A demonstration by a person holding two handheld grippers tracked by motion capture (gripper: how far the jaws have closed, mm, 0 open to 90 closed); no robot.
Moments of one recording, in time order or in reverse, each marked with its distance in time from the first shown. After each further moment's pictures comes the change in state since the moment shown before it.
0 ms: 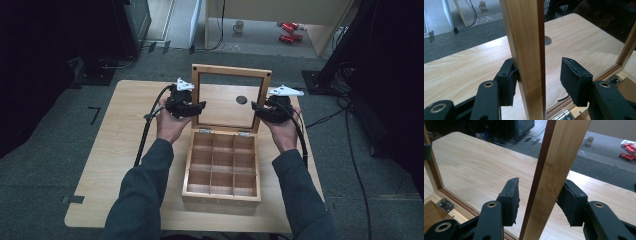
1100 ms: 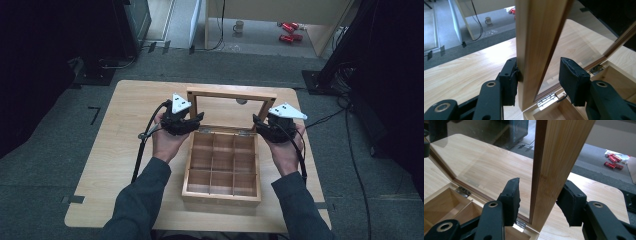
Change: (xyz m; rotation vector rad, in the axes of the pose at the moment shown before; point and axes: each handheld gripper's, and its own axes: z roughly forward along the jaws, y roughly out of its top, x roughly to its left) left arm -0.030 -0.032 -0.040 -0.097 0.033 0.069; right arm 0.038 -0.027 -0.049 -0.070 -0.072 -0.042
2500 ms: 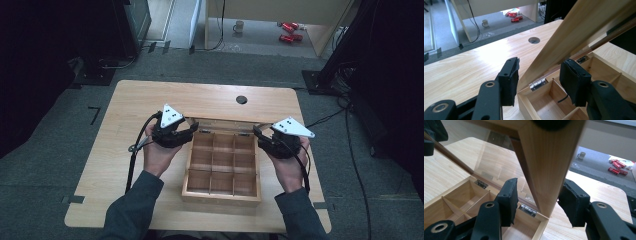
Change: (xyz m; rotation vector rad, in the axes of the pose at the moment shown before) left arm -0.007 -0.018 -0.038 -0.028 -0.027 0.006; right arm 0.014 -0.018 -0.036 -0.047 0.038 -0.015
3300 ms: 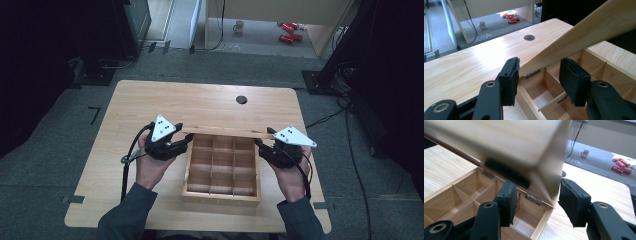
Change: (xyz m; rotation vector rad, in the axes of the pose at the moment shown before) left arm -0.008 -0.017 -0.031 -0.018 -0.016 0.013; right arm 0.007 -0.013 -0.015 0.016 0.021 -0.010
